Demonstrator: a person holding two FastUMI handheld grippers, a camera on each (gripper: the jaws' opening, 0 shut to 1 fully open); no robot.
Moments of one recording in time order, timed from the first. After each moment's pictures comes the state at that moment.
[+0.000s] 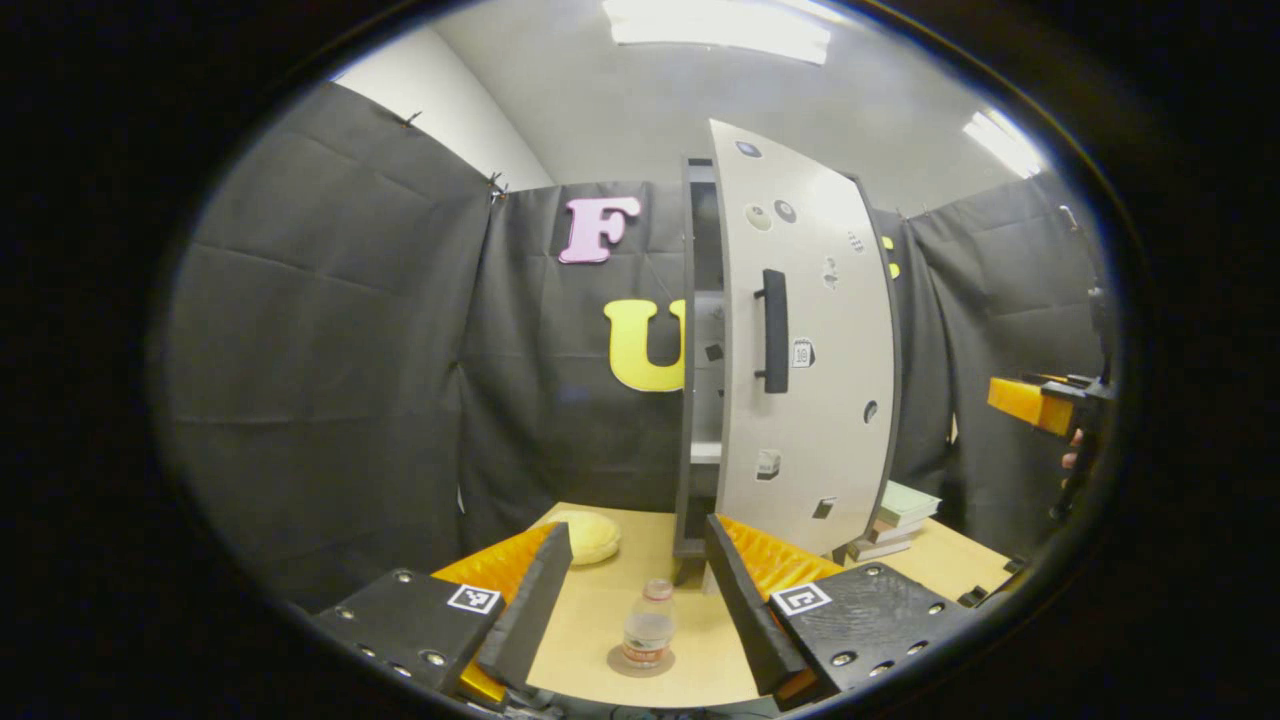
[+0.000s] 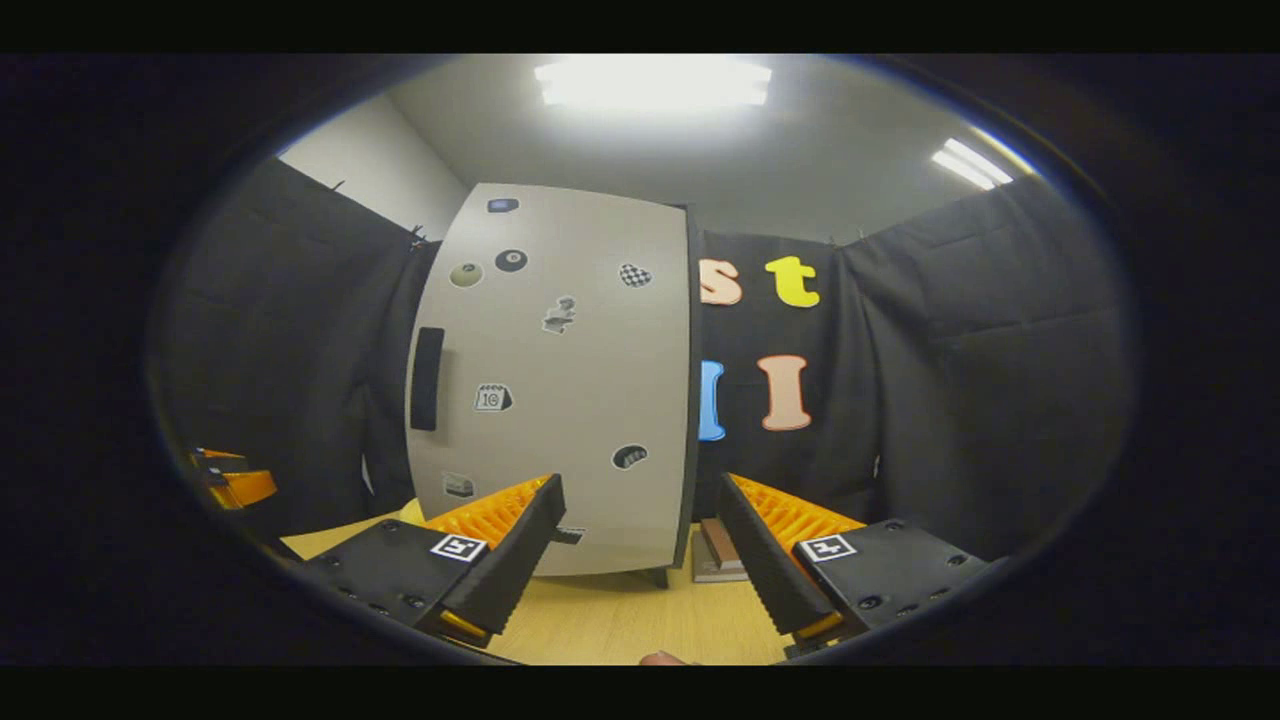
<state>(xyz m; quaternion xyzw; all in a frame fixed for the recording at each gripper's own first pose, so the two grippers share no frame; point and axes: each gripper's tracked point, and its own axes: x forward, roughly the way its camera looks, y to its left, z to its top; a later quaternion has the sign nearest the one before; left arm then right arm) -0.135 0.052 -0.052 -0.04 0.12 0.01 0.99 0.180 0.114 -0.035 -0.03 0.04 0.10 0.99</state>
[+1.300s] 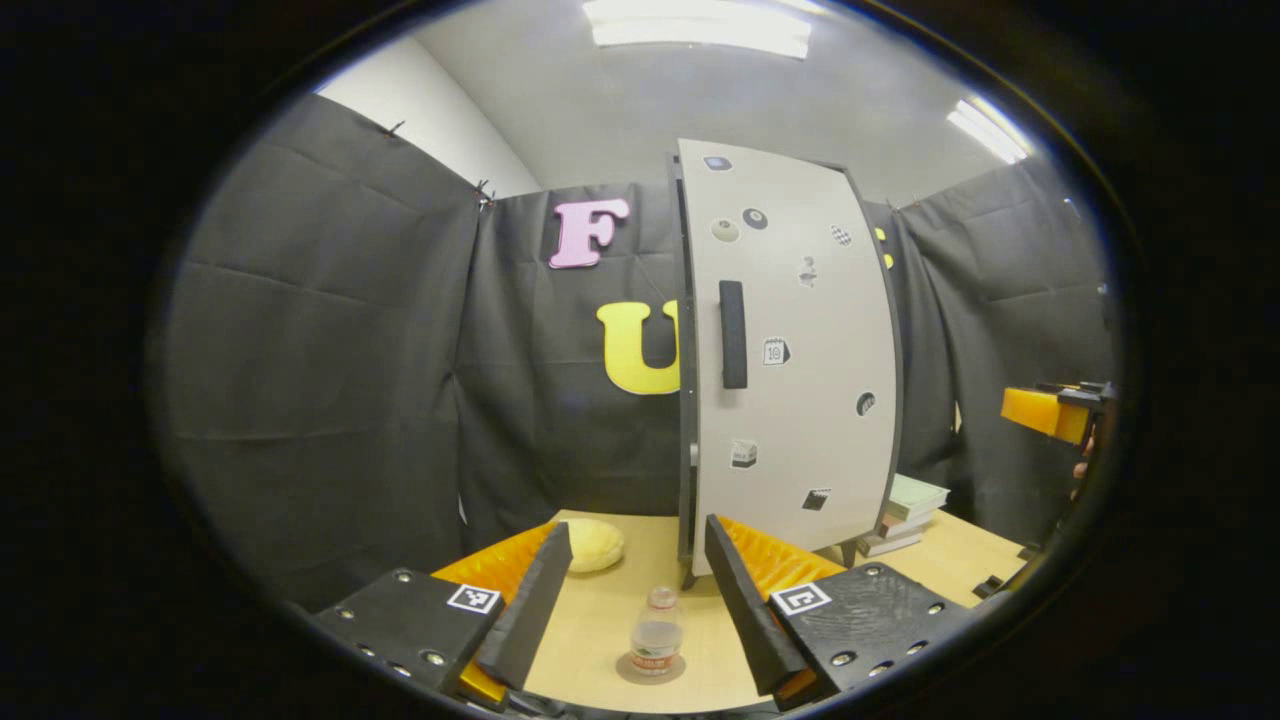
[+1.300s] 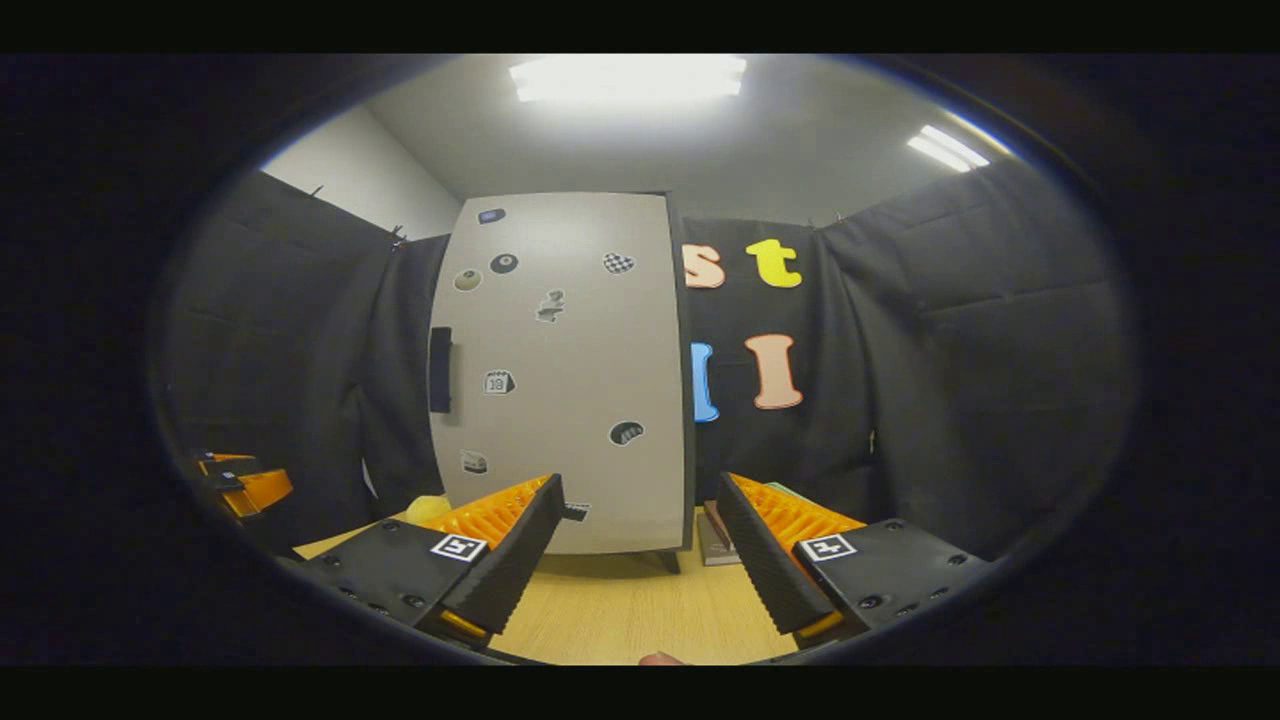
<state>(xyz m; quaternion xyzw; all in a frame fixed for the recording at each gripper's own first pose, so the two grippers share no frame) -0.129 0.053 -0.056 -0.01 0.11 0.01 0.99 0.165 0.122 -0.051 -0.01 0.06 0.08 0.99</state>
